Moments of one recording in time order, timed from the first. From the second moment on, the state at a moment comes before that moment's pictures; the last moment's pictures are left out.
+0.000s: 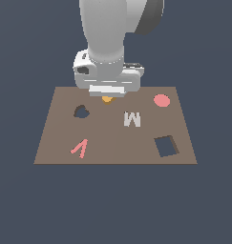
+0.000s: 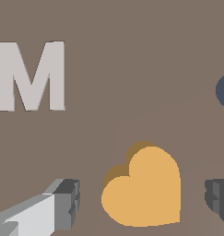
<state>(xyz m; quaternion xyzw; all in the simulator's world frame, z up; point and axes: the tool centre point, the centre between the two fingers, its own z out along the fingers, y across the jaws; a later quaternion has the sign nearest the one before) -0.088 -0.023 0.052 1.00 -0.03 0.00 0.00</state>
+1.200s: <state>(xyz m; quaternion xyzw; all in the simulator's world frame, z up) -0.088 -0.022 0.031 1.00 -0.03 0.00 0.00</state>
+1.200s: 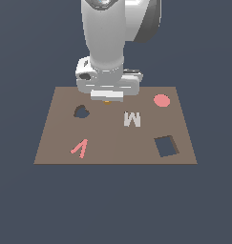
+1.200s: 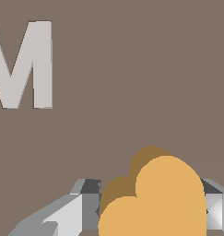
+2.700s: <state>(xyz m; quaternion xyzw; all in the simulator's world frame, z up) -0.087 -0.068 0.034 0.97 0.24 0.00 0.00</state>
